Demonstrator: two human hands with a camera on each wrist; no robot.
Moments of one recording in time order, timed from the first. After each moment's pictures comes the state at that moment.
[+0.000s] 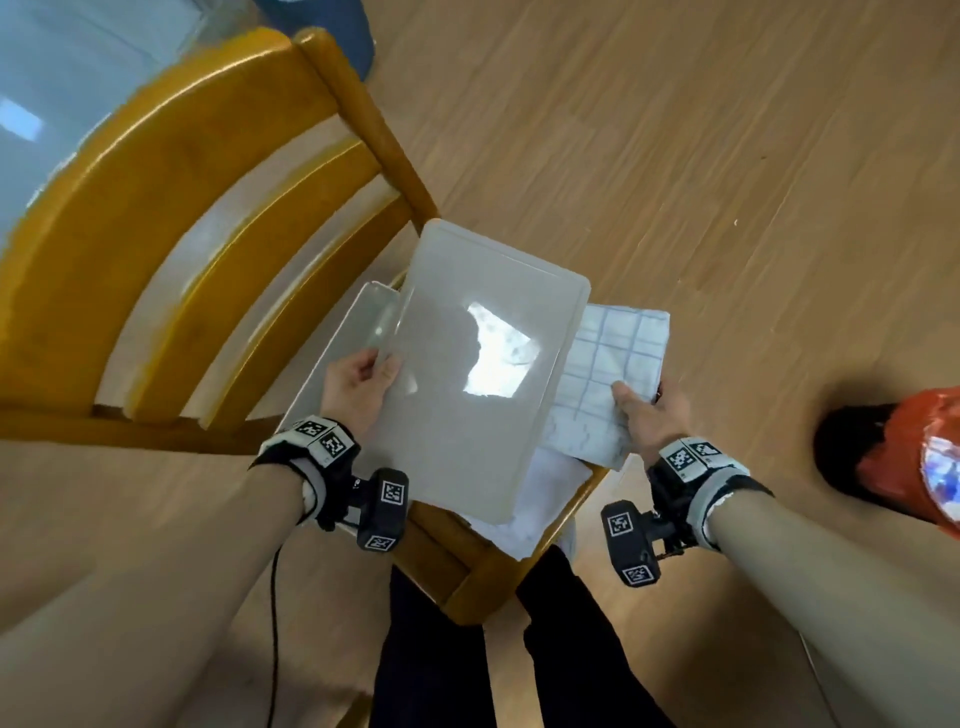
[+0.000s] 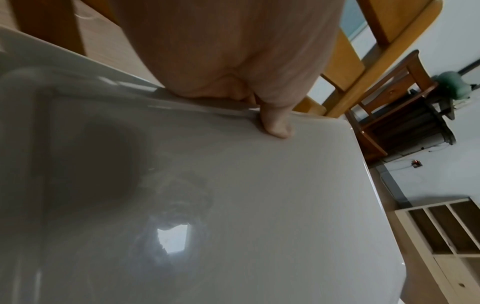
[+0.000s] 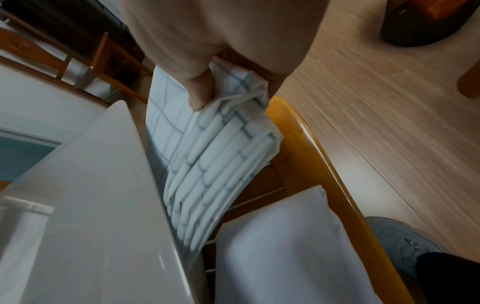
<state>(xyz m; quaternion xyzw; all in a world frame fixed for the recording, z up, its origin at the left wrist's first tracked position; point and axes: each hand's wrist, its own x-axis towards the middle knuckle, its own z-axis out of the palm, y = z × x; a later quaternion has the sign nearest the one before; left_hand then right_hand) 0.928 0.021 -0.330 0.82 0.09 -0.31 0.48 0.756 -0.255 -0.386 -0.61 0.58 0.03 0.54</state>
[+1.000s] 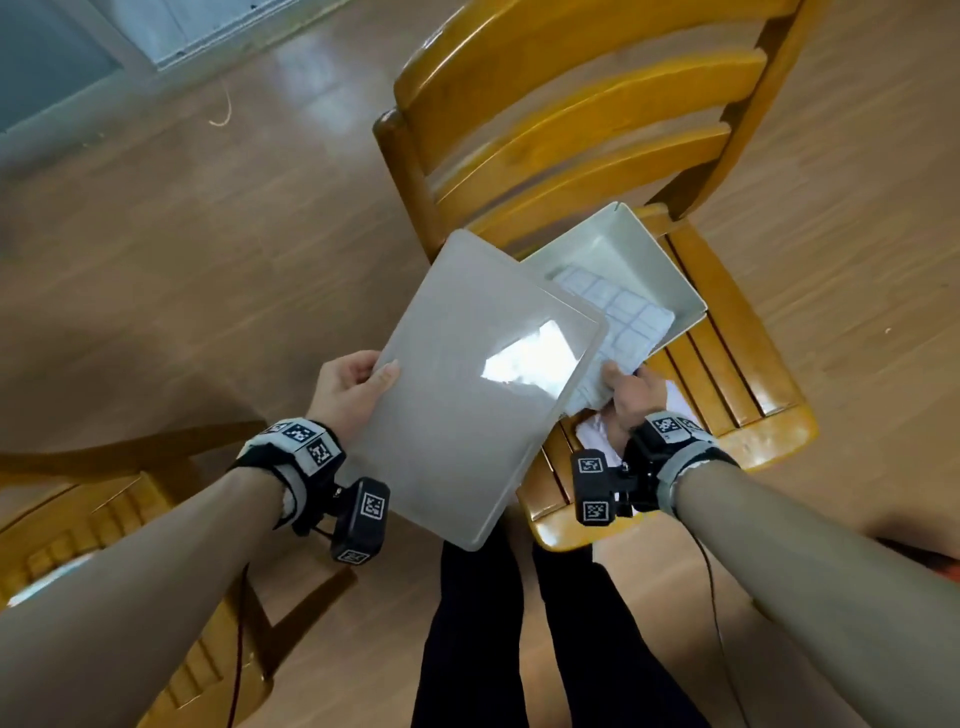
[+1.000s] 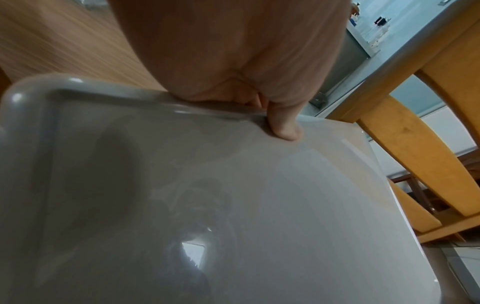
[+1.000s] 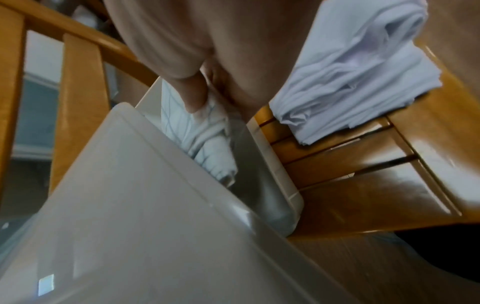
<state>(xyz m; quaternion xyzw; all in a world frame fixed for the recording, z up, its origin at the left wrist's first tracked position) 0.816 0.300 -0.330 0.76 0.23 -0.22 0.57 0.815 -0.011 -0.383 -0.59 0.49 0.12 0.63</state>
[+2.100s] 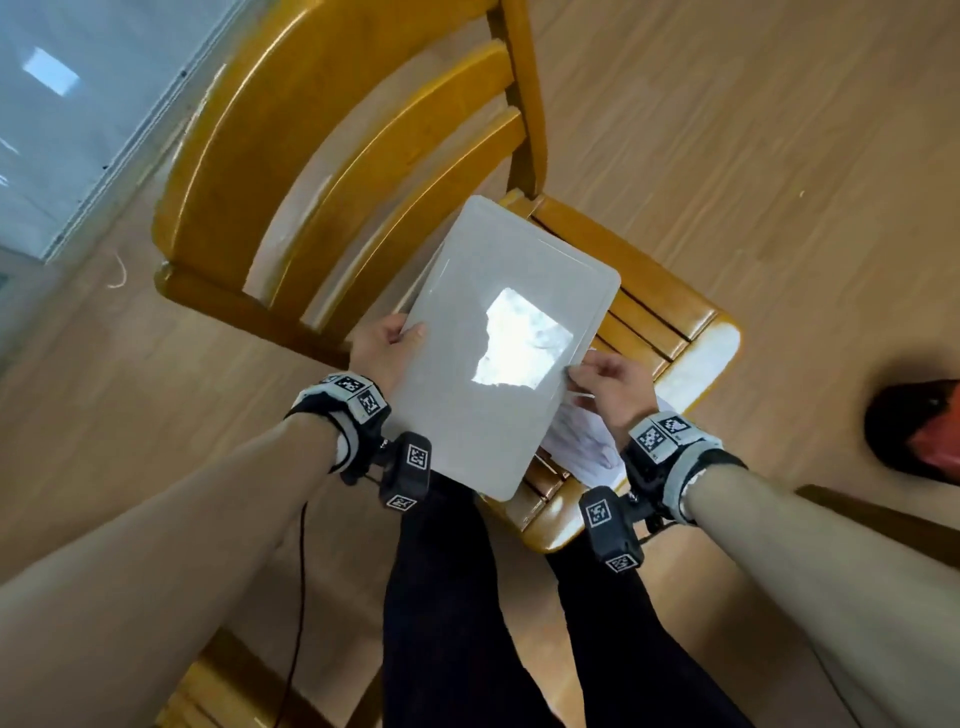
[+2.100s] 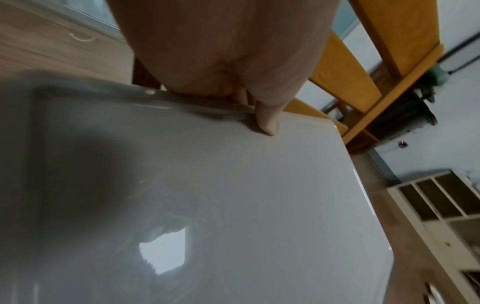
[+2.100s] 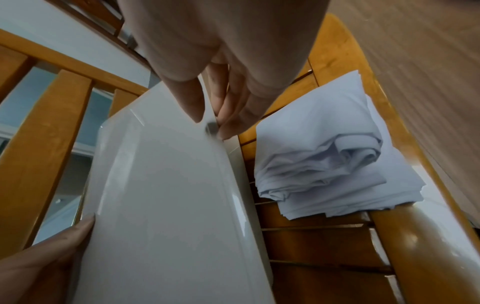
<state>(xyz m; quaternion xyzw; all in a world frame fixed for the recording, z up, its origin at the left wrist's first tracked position) 0.921 0.140 -0.330 0.84 0.09 -0.31 0.45 0.772 -0.085 -0.362 -0.58 0.45 0.08 0.67</state>
